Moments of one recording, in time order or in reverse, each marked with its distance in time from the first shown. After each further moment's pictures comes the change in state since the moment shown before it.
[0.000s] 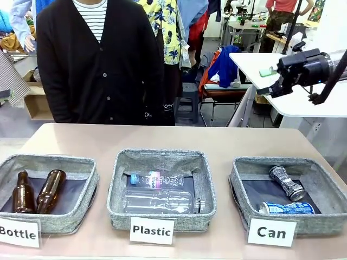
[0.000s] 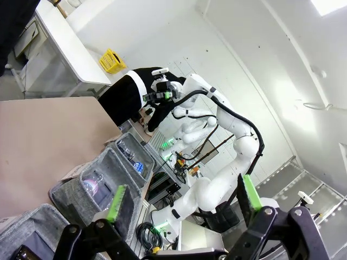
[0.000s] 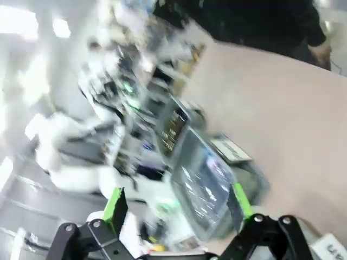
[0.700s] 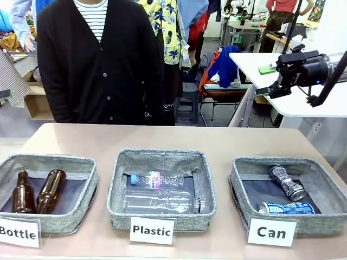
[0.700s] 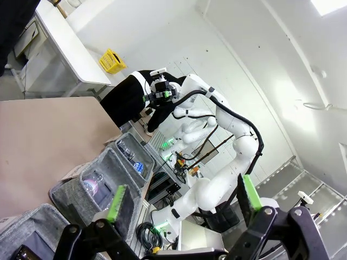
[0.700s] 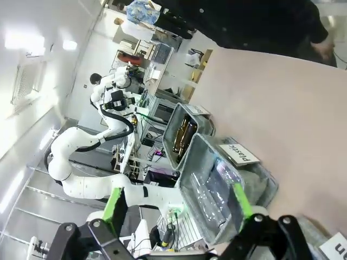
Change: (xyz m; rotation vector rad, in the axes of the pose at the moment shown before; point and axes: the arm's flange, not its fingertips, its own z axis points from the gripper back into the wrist) left arm 0.000 0.000 0.000 0.000 0.000 0.000; right arm -0.001 -0.002 -0.002 0.006 0.002 -0.017
